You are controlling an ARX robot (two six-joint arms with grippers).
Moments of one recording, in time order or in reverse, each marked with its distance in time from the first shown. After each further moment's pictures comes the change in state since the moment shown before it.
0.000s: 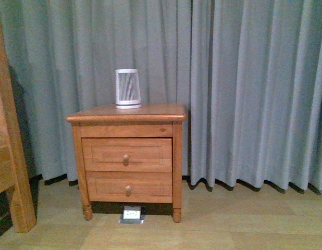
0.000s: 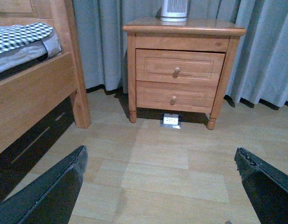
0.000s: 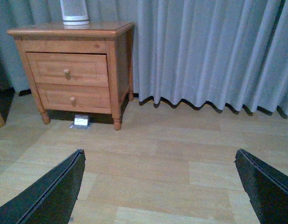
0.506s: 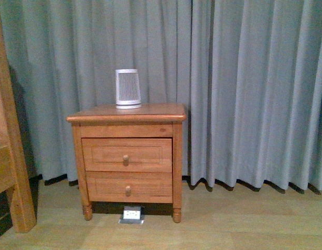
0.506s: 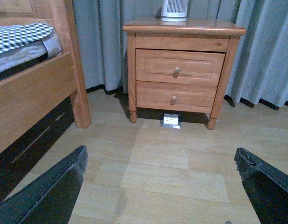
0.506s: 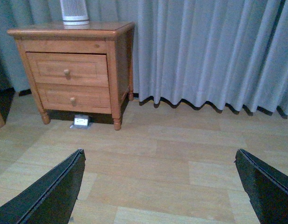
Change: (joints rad) left arm 0.000 0.000 0.000 0.000 0.000 0.000; right arm 0.000 0.000 0.000 0.000 0.000 0.000
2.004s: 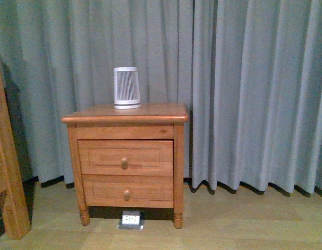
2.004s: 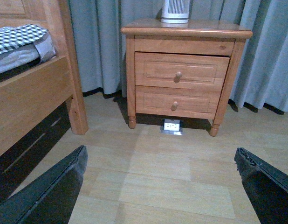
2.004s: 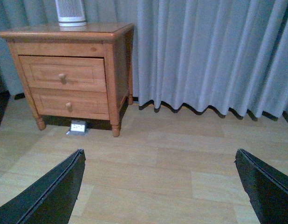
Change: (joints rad) left arm 0.000 0.000 0.000 0.000 0.000 0.000; right arm 0.000 0.000 0.000 0.000 0.000 0.000
